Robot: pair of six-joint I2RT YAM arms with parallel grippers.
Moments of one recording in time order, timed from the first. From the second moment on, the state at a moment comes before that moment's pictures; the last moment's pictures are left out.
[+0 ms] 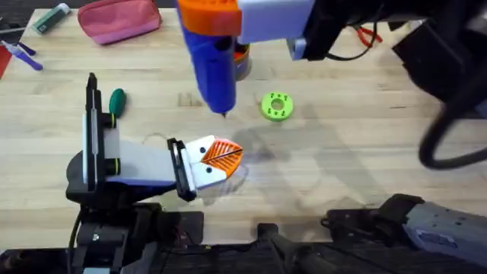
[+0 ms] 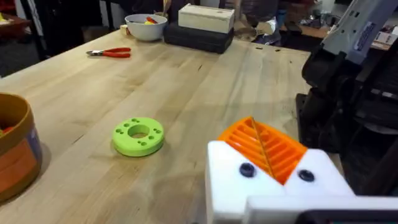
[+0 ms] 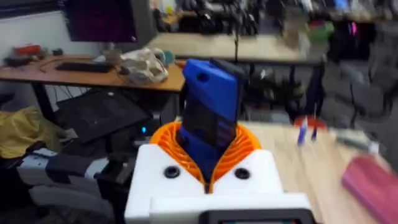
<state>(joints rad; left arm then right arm) -0.02 0.00 0.01 -0.14 1.24 0.04 0.60 1.25 1.09 0.36 -1.07 0.13</state>
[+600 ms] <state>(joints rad) -0.02 0.00 0.01 -0.14 1.24 0.04 0.66 1.25 0.93 0.66 -1.02 0.23</state>
